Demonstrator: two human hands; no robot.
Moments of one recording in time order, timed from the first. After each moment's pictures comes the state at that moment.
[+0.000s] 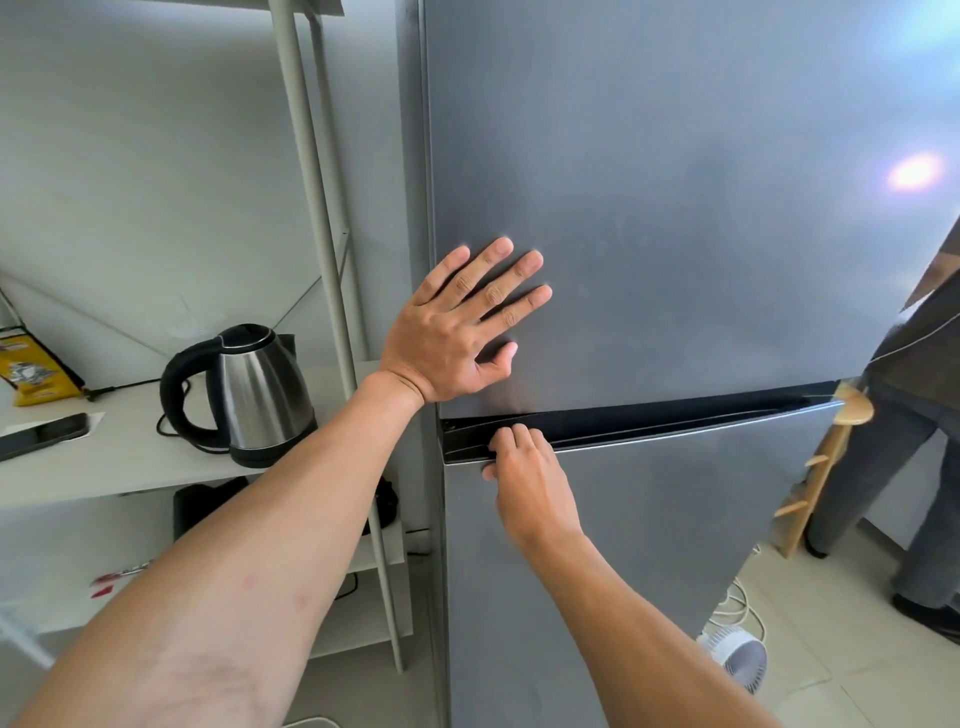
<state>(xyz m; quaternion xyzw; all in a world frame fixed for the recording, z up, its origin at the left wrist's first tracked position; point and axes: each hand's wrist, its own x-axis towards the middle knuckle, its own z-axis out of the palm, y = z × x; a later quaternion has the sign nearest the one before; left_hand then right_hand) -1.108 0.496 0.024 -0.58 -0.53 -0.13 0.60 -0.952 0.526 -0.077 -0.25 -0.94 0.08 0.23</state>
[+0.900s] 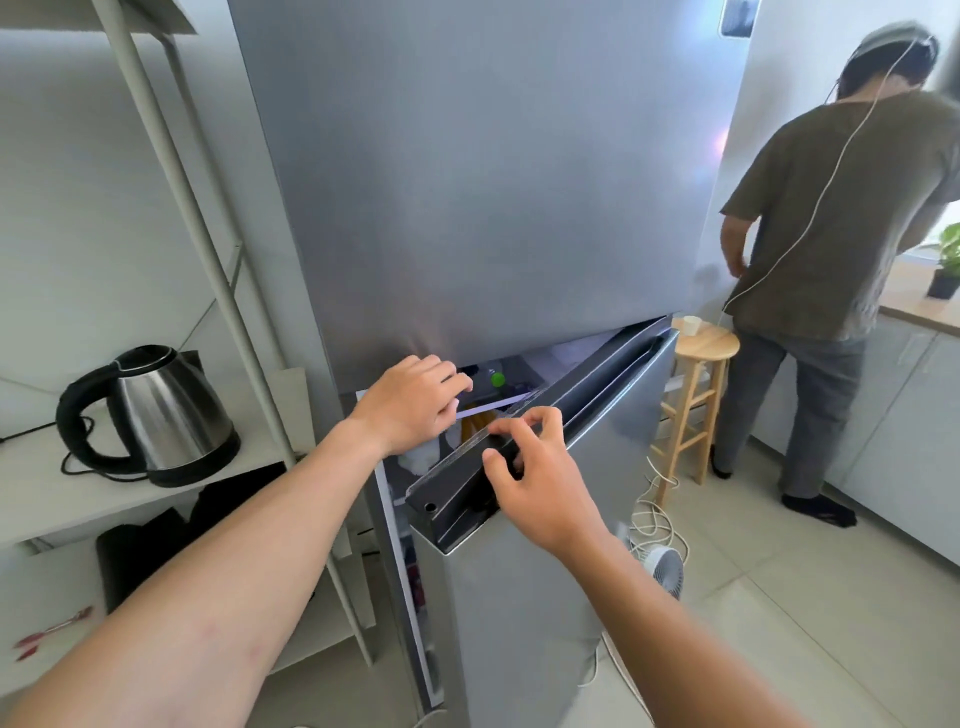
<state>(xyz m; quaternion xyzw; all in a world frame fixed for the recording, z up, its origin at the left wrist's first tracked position) -1.012 0.490 -0.030 -0.74 -0.61 -0.07 0.28 -0.801 0.505 -0.069 -0.33 -0.83 0.28 0.34</state>
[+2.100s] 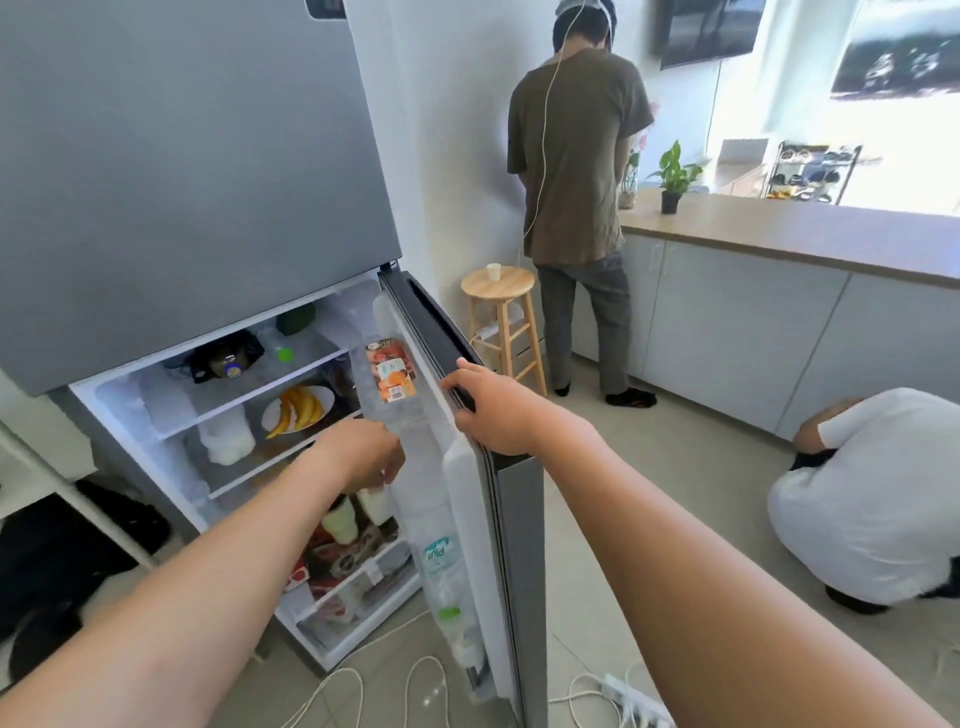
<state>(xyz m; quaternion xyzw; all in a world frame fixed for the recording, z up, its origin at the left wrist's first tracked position) -0.698 0.509 -0.076 -0.76 -0.59 0.26 0.05 -0.485 0.527 -0.027 -0.42 -0.86 0.27 0.12</state>
